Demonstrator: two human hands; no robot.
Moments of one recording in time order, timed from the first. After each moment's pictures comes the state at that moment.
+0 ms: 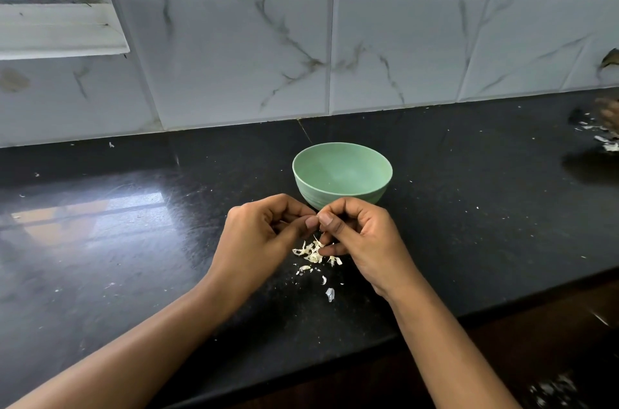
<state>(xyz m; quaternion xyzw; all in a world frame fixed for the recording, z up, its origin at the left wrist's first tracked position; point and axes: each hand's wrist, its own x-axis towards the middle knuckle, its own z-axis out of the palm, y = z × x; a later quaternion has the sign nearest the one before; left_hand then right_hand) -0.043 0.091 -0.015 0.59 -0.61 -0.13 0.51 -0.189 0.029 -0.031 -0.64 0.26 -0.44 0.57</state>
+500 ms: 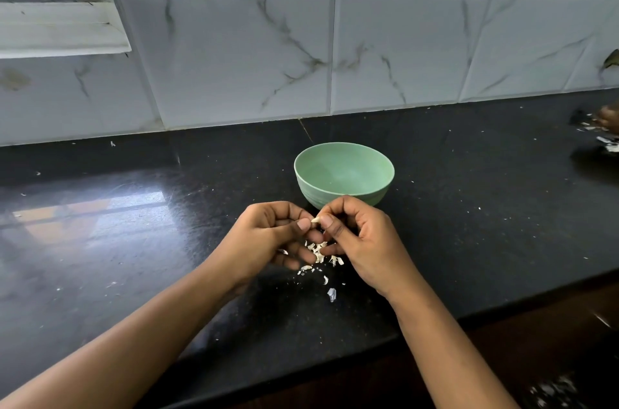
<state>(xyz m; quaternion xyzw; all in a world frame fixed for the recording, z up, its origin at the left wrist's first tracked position) -0.040 0.088 -0.005 0.54 -0.48 -0.48 0.49 -0.190 0.026 -0.035 -0.70 0.27 -0.44 0.49</state>
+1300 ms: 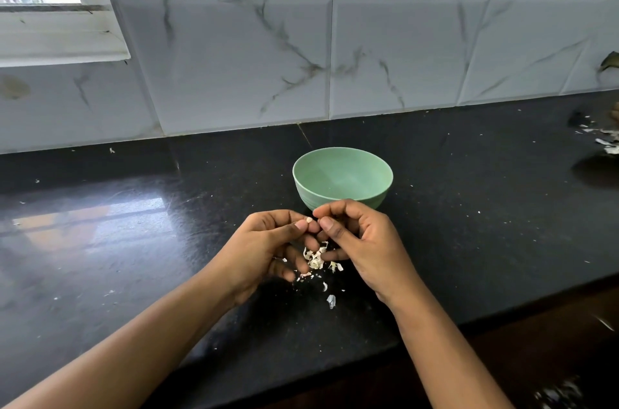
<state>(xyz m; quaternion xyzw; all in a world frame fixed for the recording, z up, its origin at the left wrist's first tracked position) -0.042 0.088 -0.004 0.51 -0.44 -0.53 0.51 -0.189 0.026 -0.032 -0.65 0.27 -0.44 0.56</state>
